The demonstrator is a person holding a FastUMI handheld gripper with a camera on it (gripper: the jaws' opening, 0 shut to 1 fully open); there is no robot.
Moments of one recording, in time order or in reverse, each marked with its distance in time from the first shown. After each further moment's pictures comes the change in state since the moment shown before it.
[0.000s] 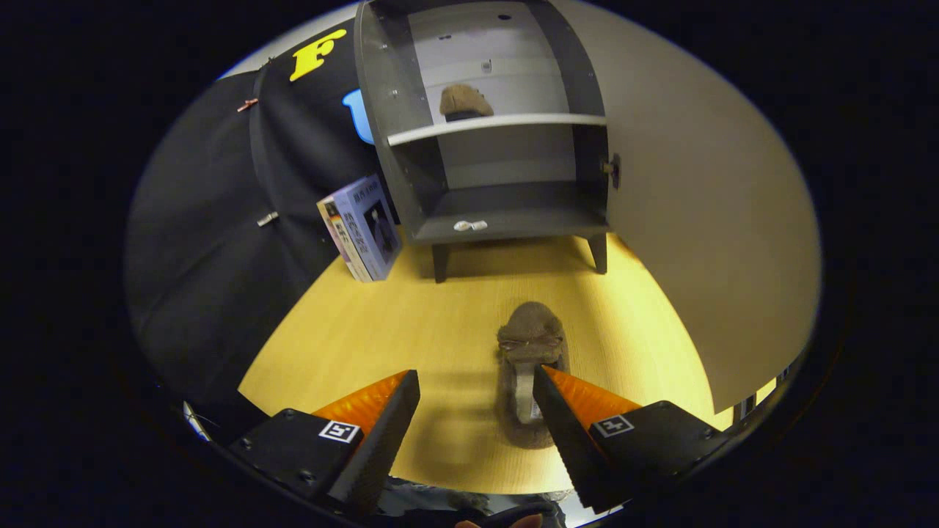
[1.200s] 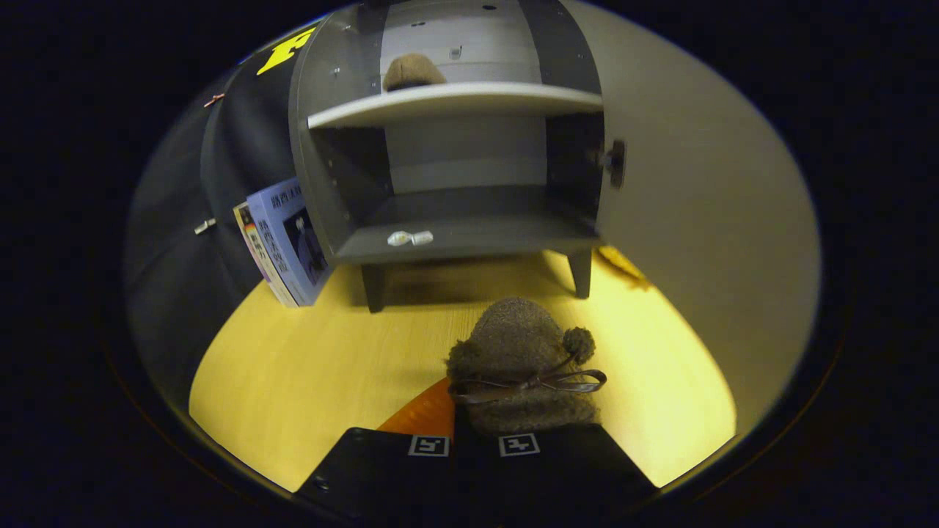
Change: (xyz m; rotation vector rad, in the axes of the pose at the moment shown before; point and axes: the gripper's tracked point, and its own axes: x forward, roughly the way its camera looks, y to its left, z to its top) arm 0.075 -0.037 0.070 0.003 -0.094 -0.155
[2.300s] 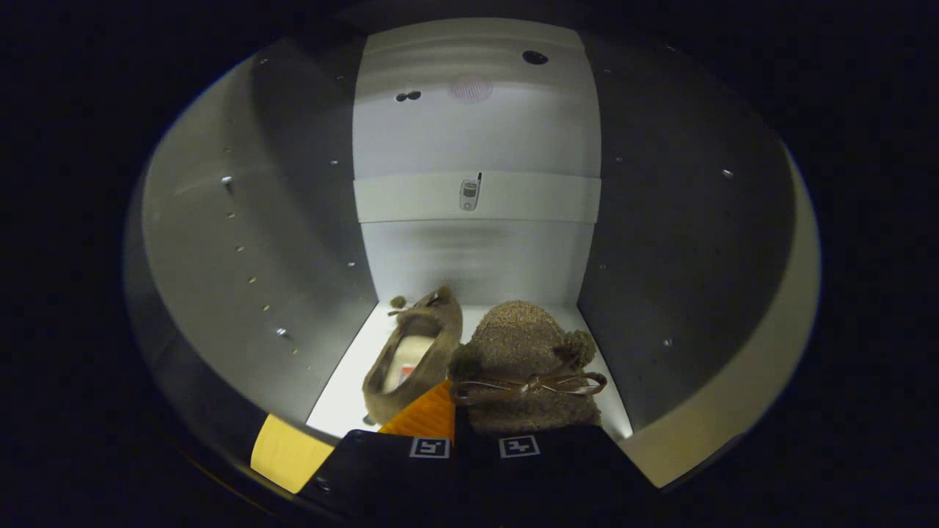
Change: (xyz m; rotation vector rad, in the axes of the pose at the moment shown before) arm 0.071 0.023 0.382 -0.076 -0.128 0.024
